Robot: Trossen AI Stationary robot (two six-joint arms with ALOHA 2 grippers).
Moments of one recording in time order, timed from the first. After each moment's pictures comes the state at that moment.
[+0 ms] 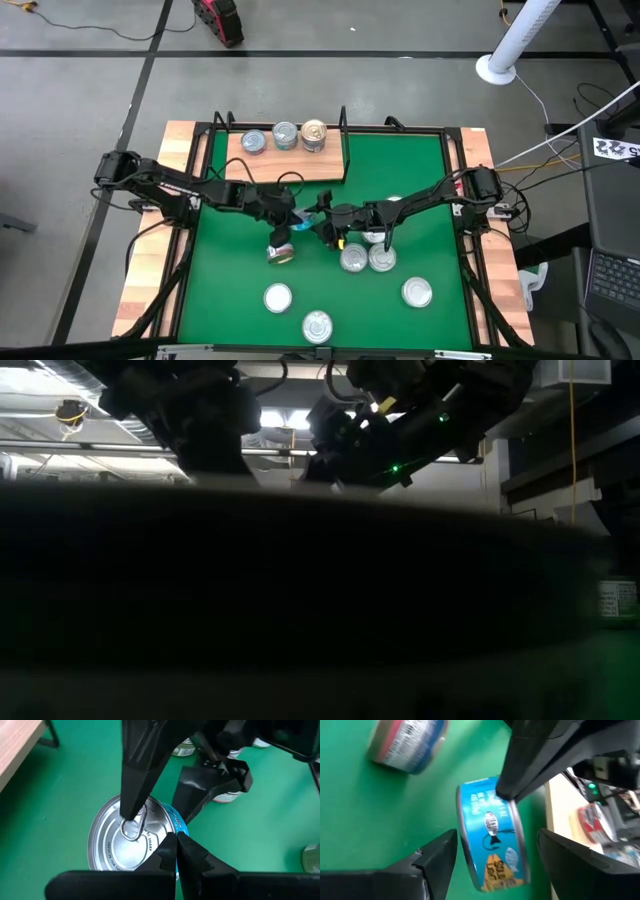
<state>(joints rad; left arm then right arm) -0.04 1.38 0.70 -0.02 -0.02 -0.35 0.12 1.90 1.04 0.37 0.25 -0.66</state>
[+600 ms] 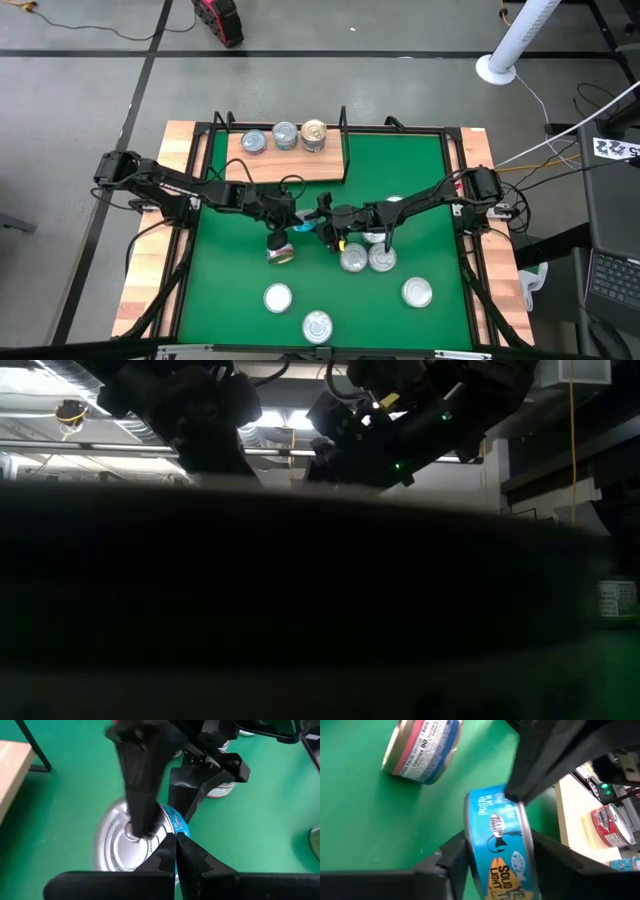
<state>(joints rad) -0.05 1.38 0.70 -0.01 -0.02 -0.19 0.12 1.90 1.04 0.36 0.22 -0.61</state>
